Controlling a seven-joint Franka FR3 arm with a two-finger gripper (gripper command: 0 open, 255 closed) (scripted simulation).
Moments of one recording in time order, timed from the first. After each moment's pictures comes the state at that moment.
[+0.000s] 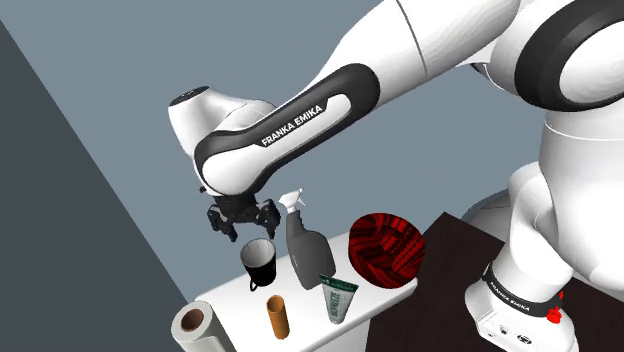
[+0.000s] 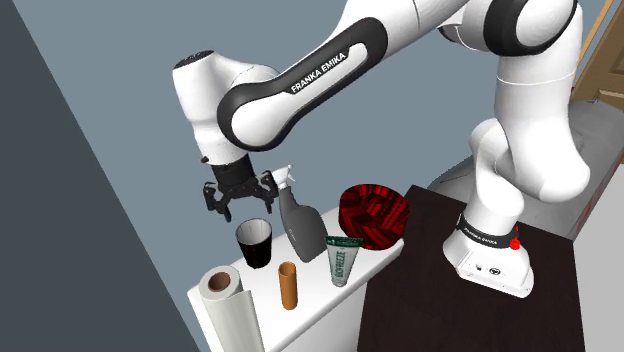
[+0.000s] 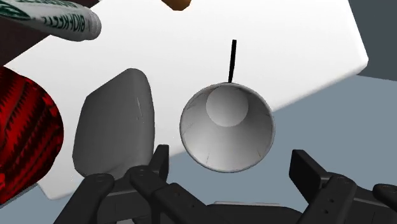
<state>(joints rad) 0.77 0.33 -0.05 -1.78 0.01 1.98 1.49</state>
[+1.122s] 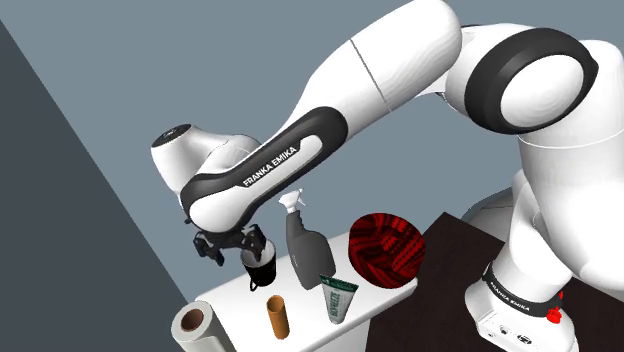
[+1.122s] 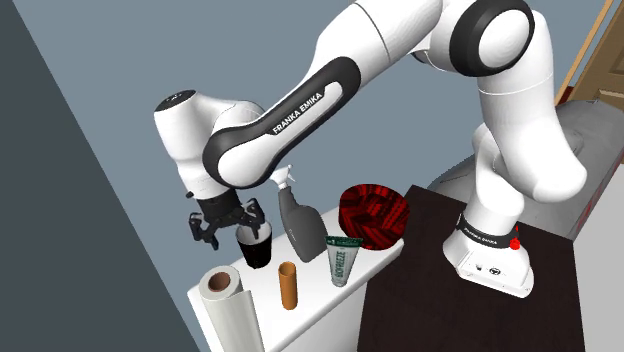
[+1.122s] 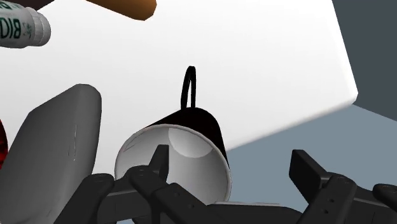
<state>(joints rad) 0.68 0.49 0.10 -1.67 -0.06 2.03 1.51</state>
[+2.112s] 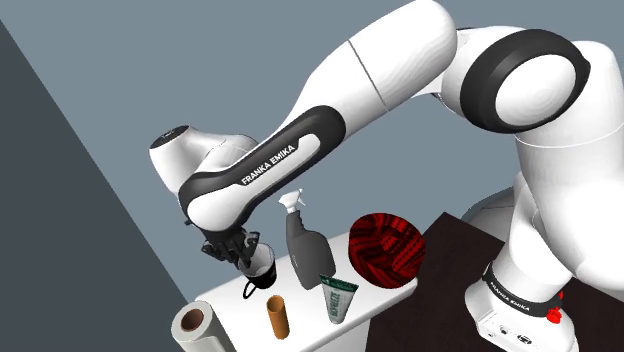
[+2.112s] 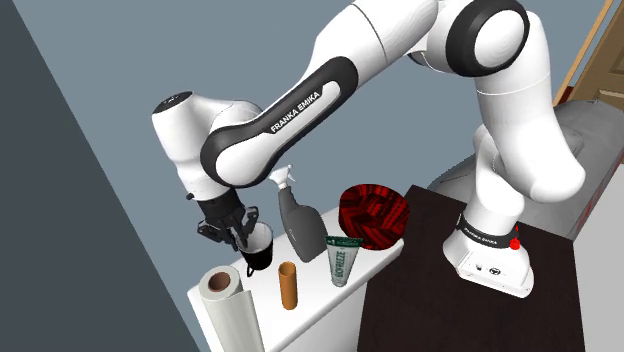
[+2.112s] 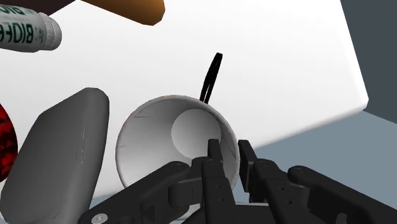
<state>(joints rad) 0.64 0.50 0.15 -1.65 -0.07 1.99 1.51</state>
